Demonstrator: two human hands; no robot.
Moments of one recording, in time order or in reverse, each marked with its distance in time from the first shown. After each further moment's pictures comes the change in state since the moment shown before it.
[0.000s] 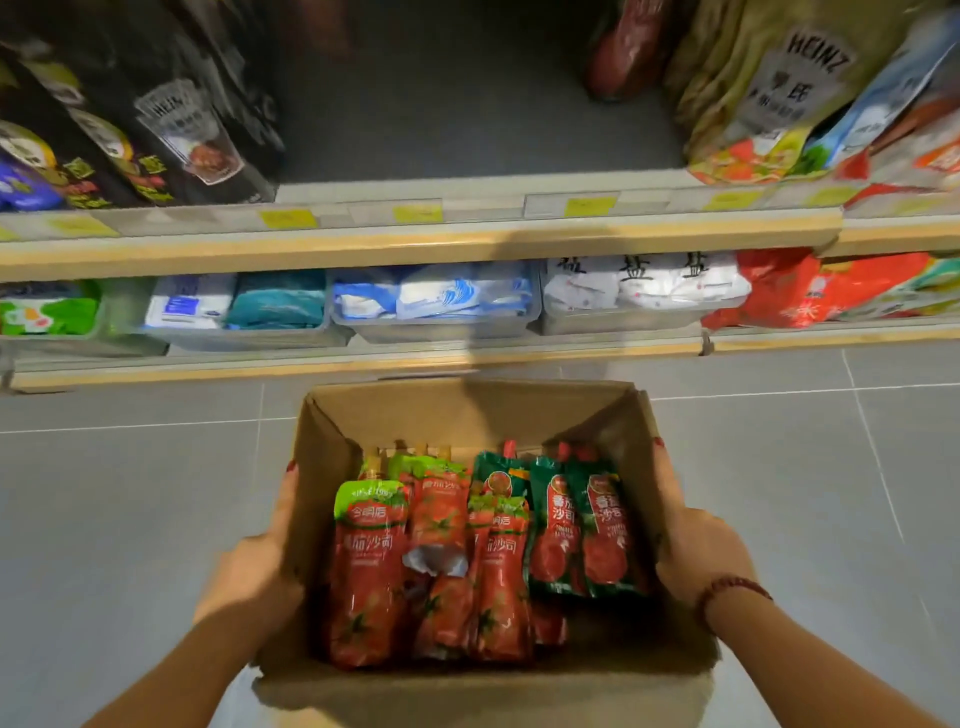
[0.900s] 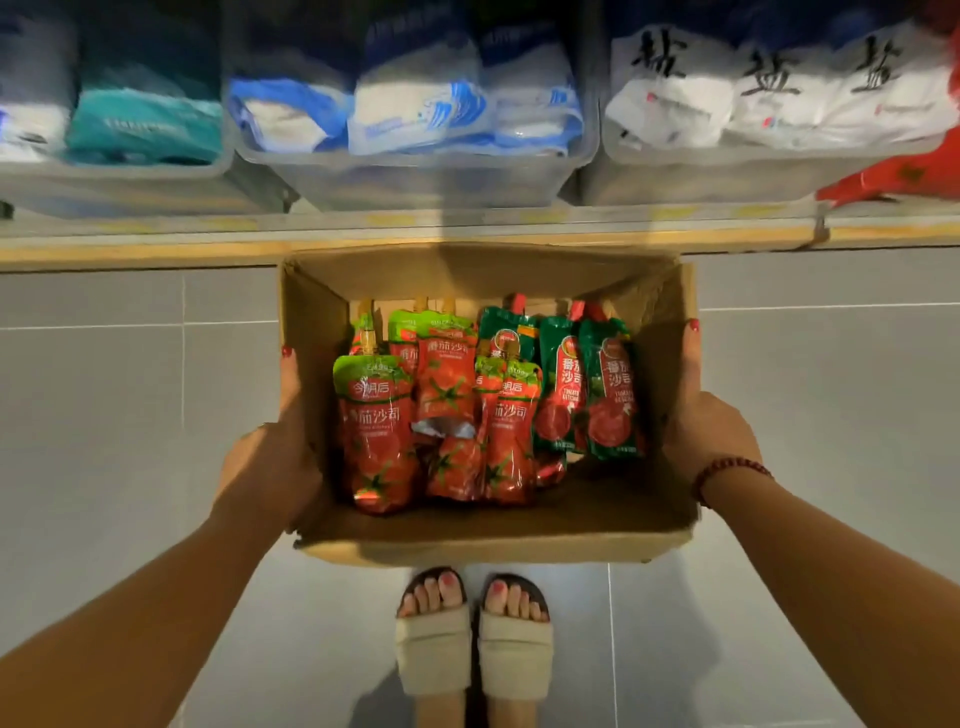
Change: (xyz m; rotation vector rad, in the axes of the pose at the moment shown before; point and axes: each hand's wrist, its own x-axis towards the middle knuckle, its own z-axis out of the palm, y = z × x) left_hand 0.138 0.007 0.117 -0.023 0.123 0.022; right_hand 0.153 0.014 0.125 0.062 0.071 0.087
